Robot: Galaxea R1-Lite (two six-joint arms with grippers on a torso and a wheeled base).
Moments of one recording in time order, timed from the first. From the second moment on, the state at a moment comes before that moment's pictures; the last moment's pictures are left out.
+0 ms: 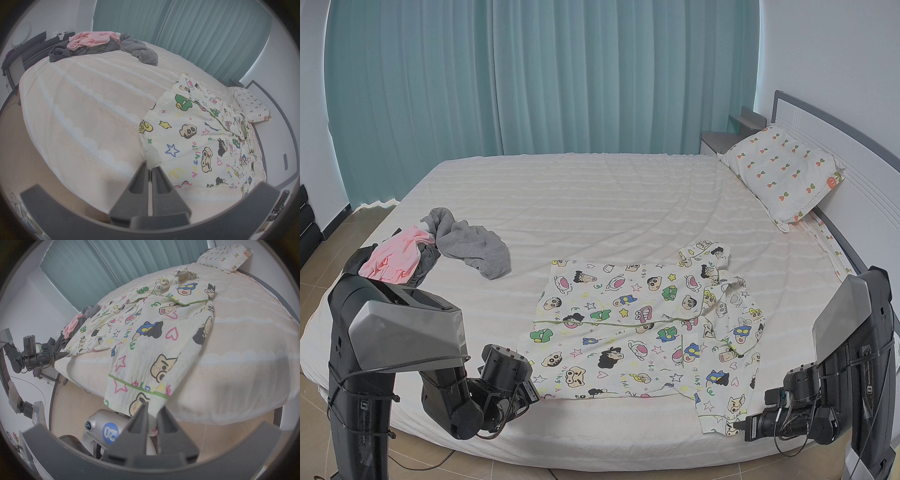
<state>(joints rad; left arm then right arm) -0.47 2.36 -0.53 -0.95 0.30 -0.83 0.17 2.53 -0.03 -1.55 0.27 0.18</state>
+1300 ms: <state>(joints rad) -0.47 2.36 -0.40 -1.06 0.30 -0.69 -0.01 2.22 -0.02 -0.97 0.45 0.01</state>
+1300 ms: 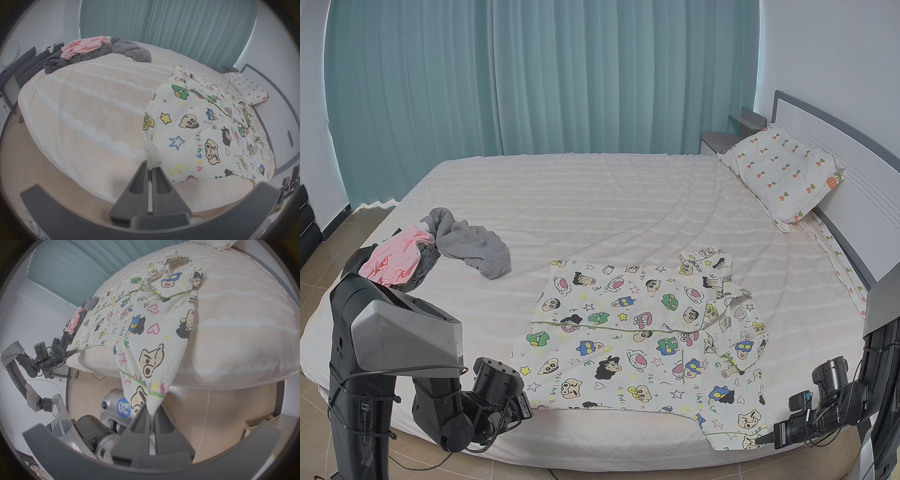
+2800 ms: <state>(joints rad) -0.46 2.32 -0.50 -1.07 0.31 -0.71 -0.02 2.10 -0.02 -1.31 0.52 0.09</state>
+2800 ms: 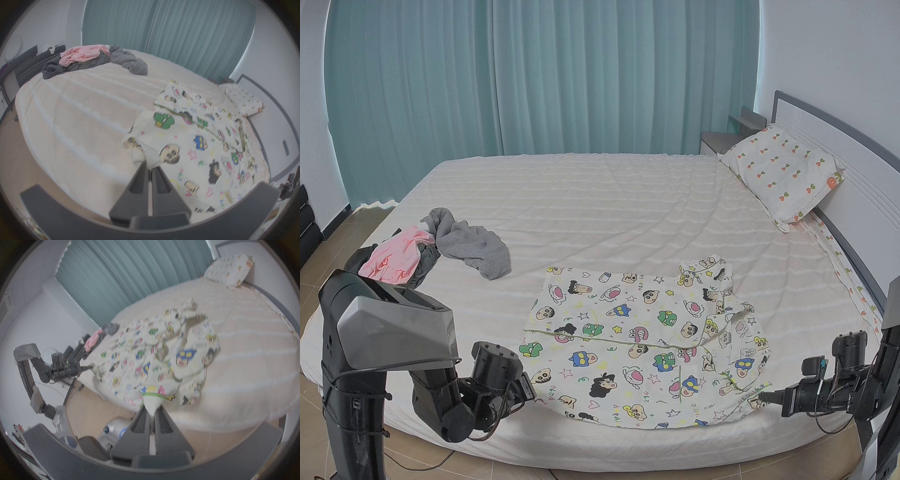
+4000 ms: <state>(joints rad) -0.35 2.44 -1.01 -0.89 0.31 -0.74 -0.07 2.36 -0.47 -1.53 0.35 0.22</state>
